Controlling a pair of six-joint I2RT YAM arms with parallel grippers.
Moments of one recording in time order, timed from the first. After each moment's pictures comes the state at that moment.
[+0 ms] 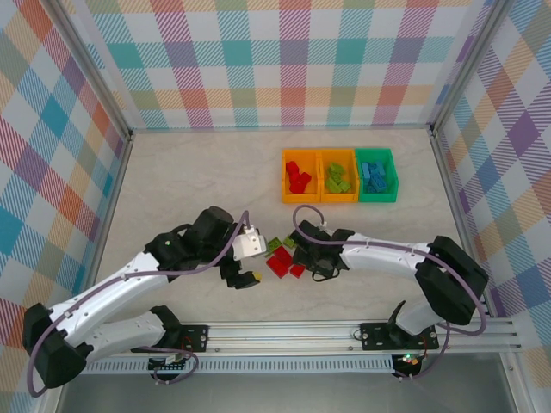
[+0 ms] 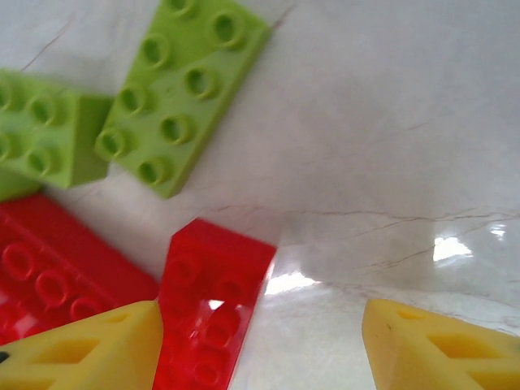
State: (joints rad) left arm -0.79 0.97 0.83 -0.69 0.24 0.50; right arm 0.93 1.51 0.82 -0.57 0.15 1.28
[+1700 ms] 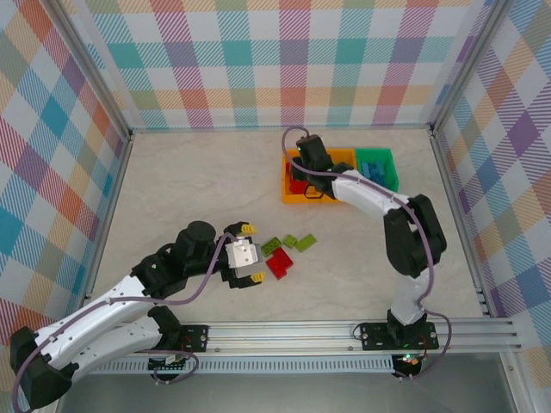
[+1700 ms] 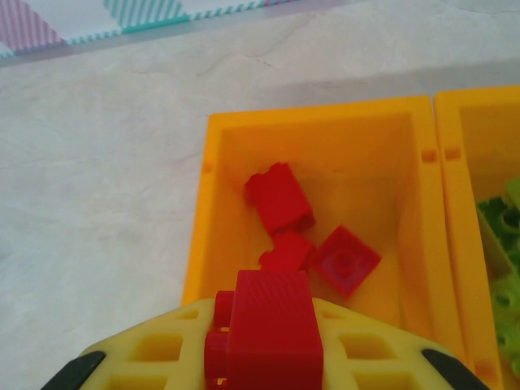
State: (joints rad) left arm -0.82 0.77 0.62 -0.36 0.24 0.58; right arm 0.55 1.92 1.46 -0.26 0.18 0.47
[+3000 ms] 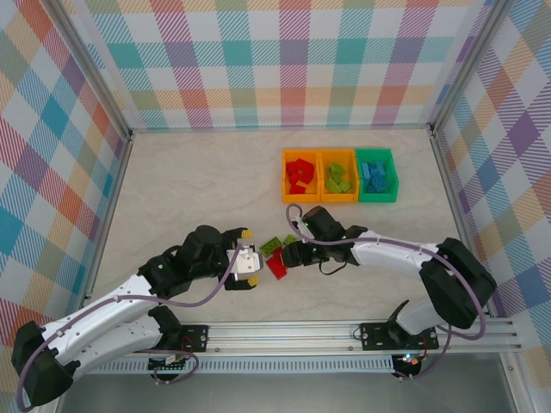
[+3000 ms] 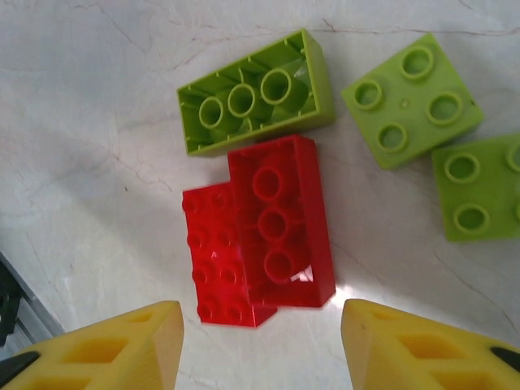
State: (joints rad) left arm -0.82 0.81 0.58 -0.40 0.17 0.71; right arm 0.80 1.48 0.74 -0.23 -0.32 0.53
